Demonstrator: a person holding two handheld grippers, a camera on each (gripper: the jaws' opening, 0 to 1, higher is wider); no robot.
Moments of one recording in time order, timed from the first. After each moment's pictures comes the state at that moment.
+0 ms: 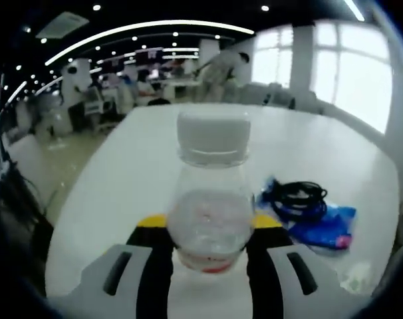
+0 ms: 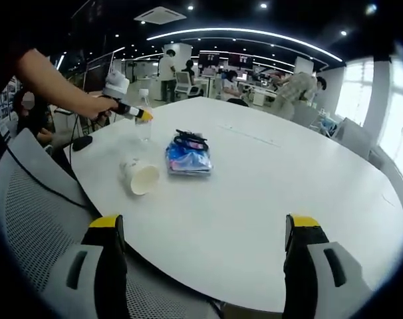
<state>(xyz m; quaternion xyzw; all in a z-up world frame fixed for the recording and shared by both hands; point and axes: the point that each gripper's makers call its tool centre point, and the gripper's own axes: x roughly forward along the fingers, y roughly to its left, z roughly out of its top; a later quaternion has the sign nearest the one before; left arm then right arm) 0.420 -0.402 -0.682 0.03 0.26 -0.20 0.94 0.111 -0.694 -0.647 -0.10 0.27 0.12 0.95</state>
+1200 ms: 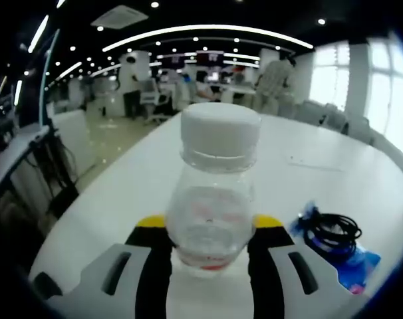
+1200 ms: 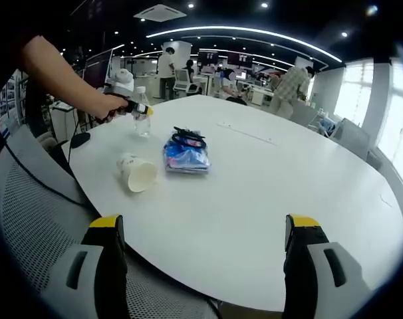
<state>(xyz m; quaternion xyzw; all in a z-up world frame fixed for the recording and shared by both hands) 0.438 -0.378 -0.688 -0.03 0.25 -0.02 0.97 0.112 -0.697 -0.651 -0.11 0.27 0.11 0.95</state>
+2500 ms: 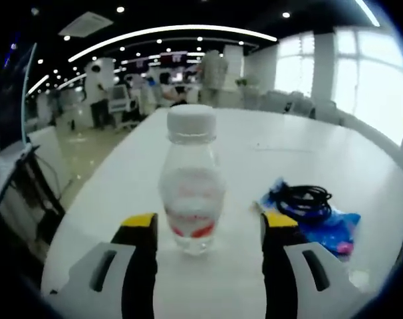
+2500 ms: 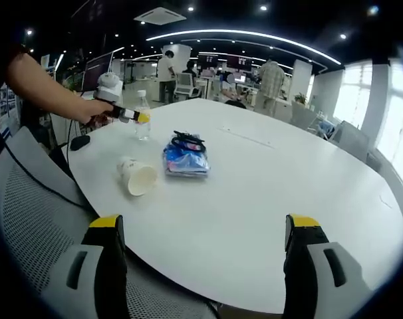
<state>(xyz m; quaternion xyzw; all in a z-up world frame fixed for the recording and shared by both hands) 0.394 -0.392 -0.677 0.02 0.24 -0.15 0.96 0.113 -0.697 -0.646 -0.11 0.26 0.11 0.95</state>
